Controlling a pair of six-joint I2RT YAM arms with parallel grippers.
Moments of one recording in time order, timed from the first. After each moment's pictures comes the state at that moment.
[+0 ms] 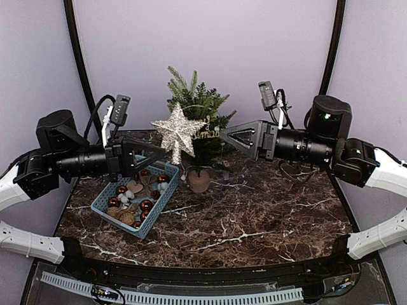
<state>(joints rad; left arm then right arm) -0.97 0.86 1.01 -0.21 0.30 -0.44 1.06 1.09 1.13 -0.10 -0.16 0.57</state>
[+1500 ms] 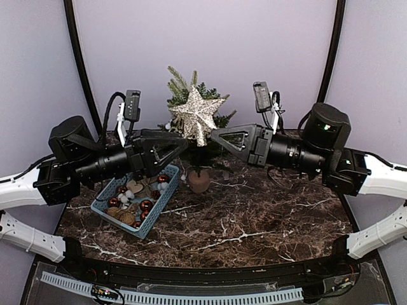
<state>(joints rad) -1.14 1.02 0.97 0.19 0.09 -0.43 1.18 1.14 1.08 0.17 -0.14 0.62</state>
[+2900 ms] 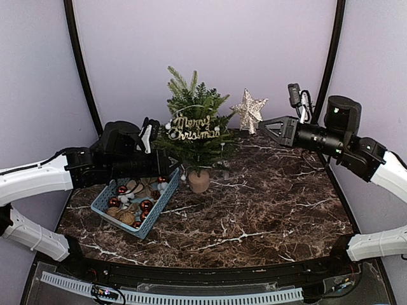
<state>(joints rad) -0.91 1.23 1.01 -0.27 -0.10 -0.68 0.72 1.00 1.04 -0.19 -0.24 0.50</state>
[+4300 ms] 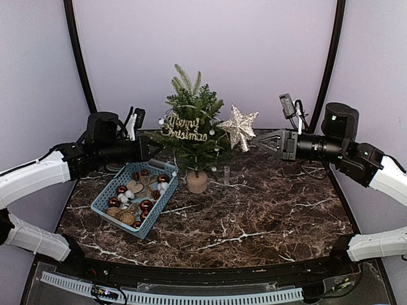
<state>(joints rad) -0.64 1.20 0.96 -0.16 0.16 -0.49 0.73 0.97 0.98 -0.17 -0.47 0.51</state>
